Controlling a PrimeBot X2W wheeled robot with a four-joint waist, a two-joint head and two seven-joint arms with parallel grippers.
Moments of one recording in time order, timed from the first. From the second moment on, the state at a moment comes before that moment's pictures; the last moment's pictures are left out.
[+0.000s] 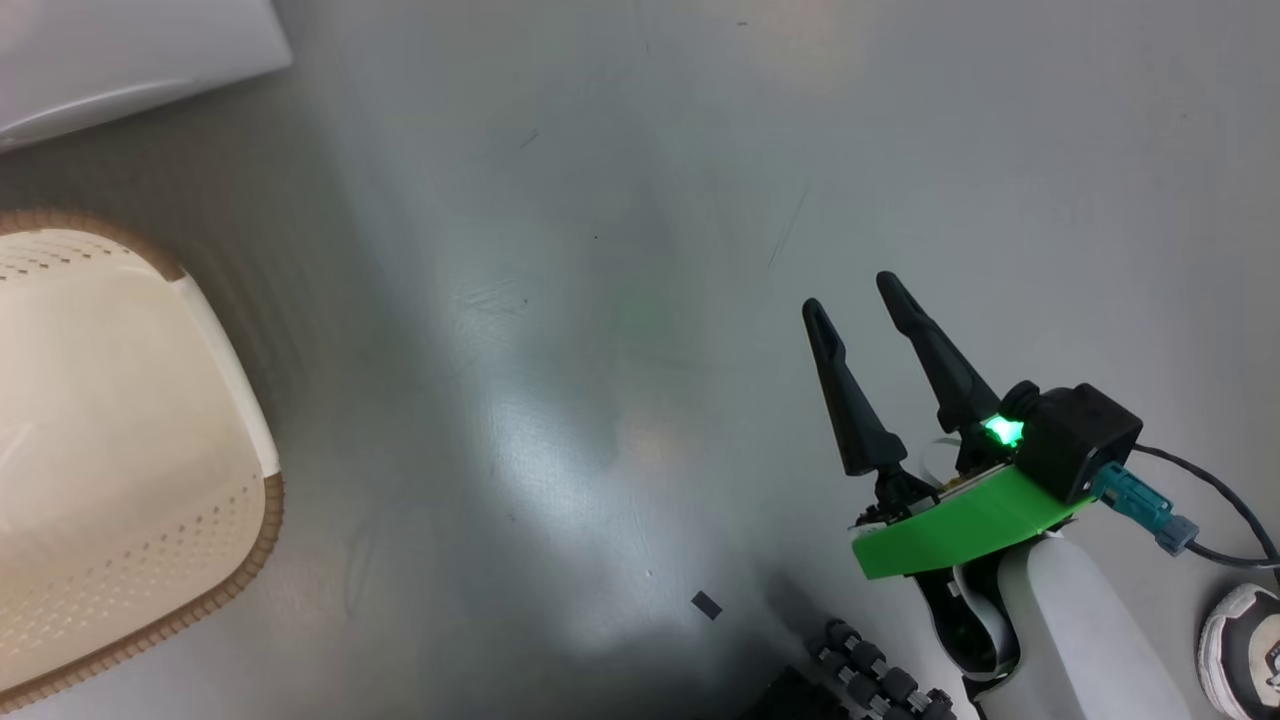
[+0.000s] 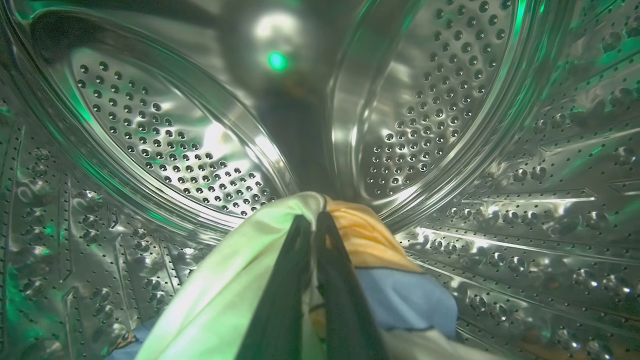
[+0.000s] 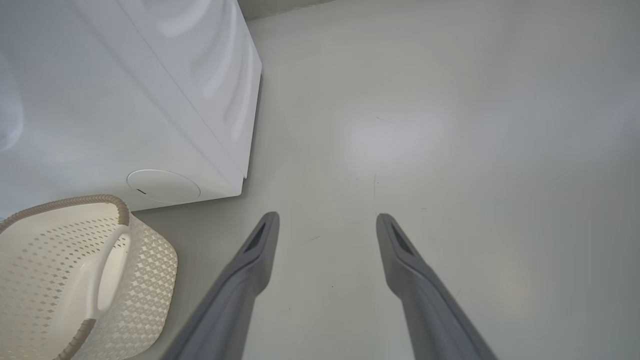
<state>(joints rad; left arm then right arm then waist) -1.62 0.67 -0.20 0.96 -0.40 -0.13 -0.21 -0.34 -0.05 0.21 0.10 0.32 0.13 -0.25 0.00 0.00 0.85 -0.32</state>
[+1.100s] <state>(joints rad) -1.22 0.57 -0.33 0.84 -0.57 -0.13 -0.26 -0.31 -0.05 0.13 0.13 0.18 0.13 -0.25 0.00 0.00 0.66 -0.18</state>
